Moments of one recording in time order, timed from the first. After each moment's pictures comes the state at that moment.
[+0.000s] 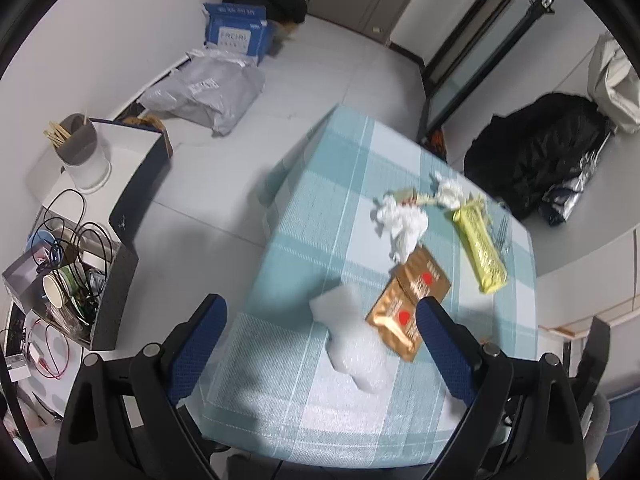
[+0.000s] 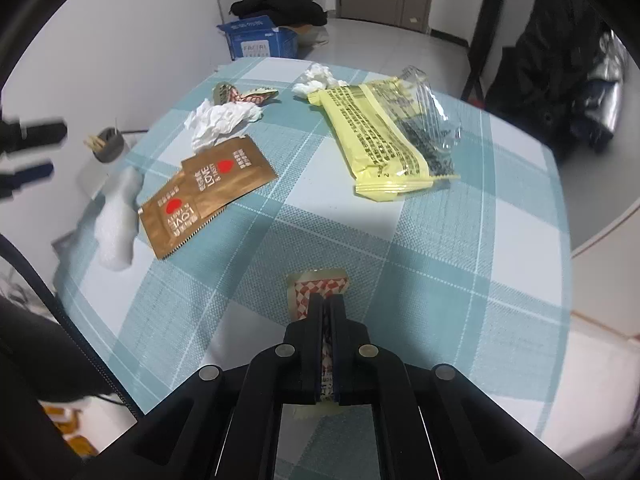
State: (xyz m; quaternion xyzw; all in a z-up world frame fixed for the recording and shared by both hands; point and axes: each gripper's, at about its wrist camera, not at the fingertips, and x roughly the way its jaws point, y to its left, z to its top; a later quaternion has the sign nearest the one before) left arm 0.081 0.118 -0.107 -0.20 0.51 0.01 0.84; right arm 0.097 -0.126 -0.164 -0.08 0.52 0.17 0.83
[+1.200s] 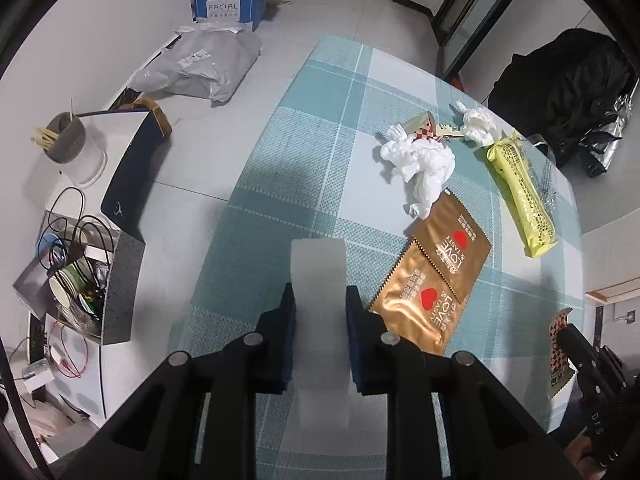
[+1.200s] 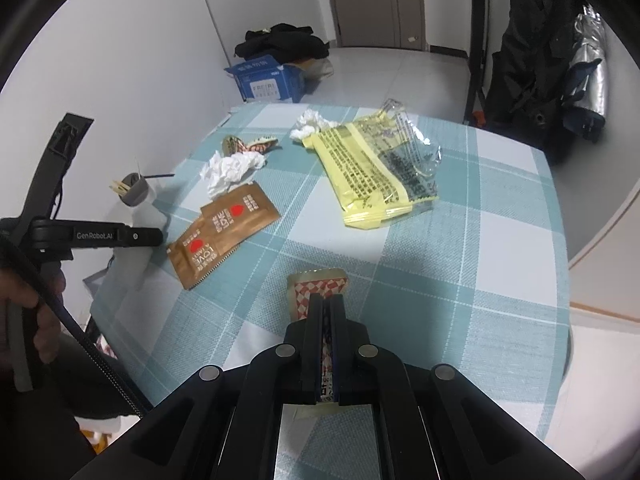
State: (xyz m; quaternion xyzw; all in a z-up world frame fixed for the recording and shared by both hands) left arm 0.097 0.094 -0.144 -0.14 0.58 0.02 0.80; right arm 0.087 -0.163 -0.135 -0.01 0.48 0.21 0.85
